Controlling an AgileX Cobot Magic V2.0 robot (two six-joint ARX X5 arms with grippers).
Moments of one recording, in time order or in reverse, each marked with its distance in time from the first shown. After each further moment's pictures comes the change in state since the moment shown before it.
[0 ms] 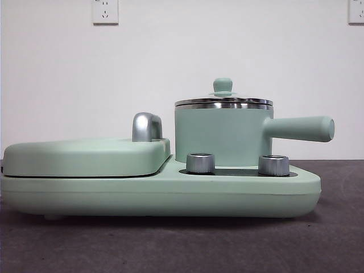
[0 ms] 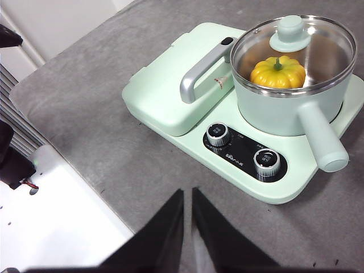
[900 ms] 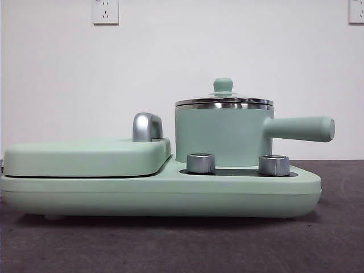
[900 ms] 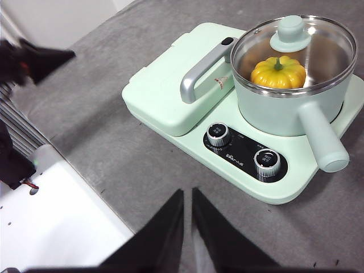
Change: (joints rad) left arm 0.577 -0.447 -0.666 0.452 -0.006 0.183; right arm 0.000 0.000 0.000 0.000 0.000 0.000
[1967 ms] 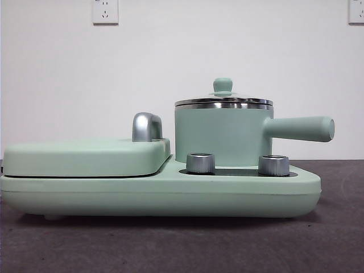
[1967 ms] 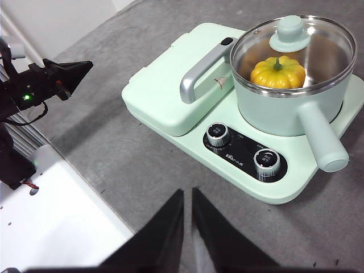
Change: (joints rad) left arm 0.063 -0.143 -0.317 0.326 -0.113 0.002; right arm 0.000 0.000 0.000 0.000 0.000 0.000
